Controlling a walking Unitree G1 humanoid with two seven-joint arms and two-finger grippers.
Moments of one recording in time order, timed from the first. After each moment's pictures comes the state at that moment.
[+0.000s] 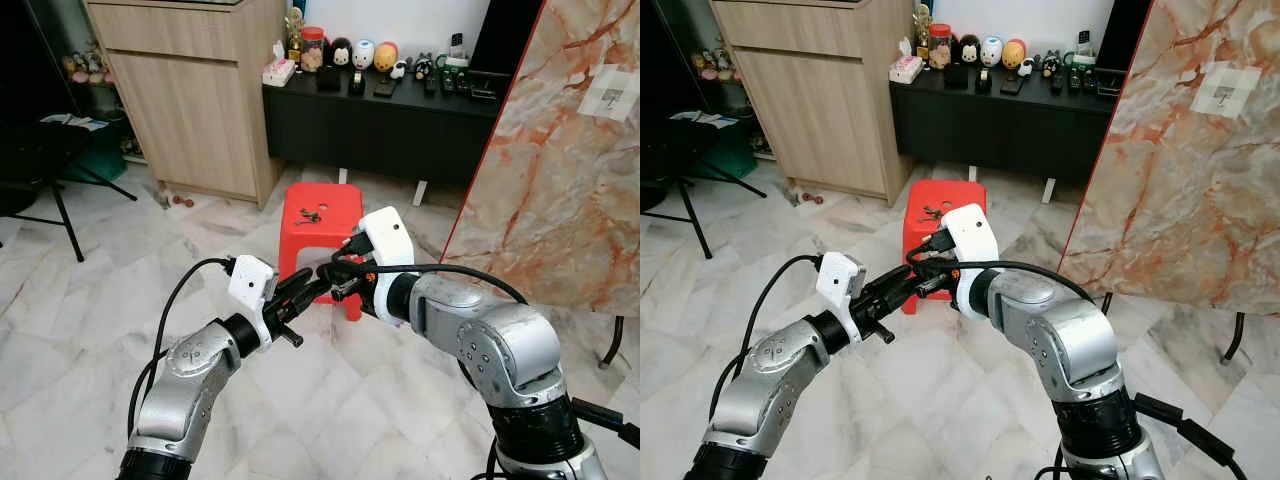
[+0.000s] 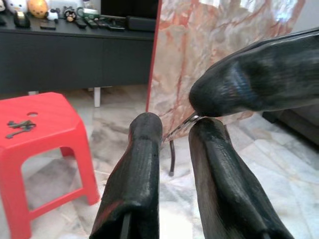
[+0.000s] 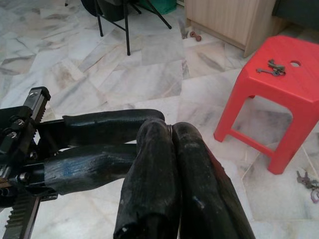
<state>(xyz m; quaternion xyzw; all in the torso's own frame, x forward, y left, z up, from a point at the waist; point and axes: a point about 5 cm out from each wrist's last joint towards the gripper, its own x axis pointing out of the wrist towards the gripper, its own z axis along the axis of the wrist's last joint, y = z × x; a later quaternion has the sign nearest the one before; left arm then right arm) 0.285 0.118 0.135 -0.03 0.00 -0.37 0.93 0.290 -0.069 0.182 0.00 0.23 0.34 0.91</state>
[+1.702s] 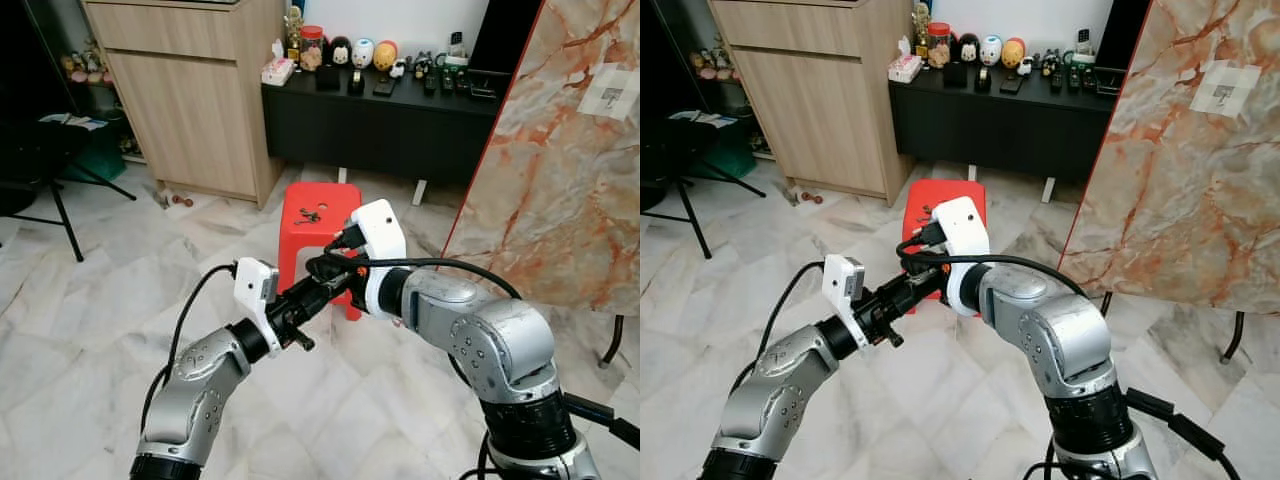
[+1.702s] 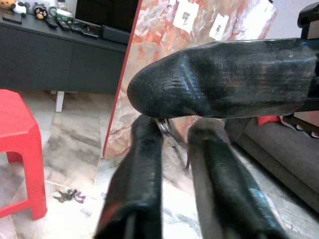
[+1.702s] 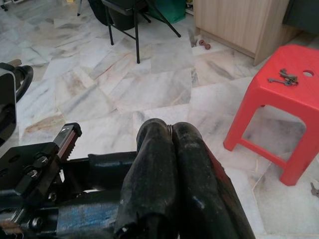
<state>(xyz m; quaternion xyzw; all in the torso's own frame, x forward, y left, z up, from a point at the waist) 0.279 0.108 0.134 -0.12 -0.01 -0.40 0.91 0.290 -0.060 0.190 0.01 0.21 0.36 0.91</state>
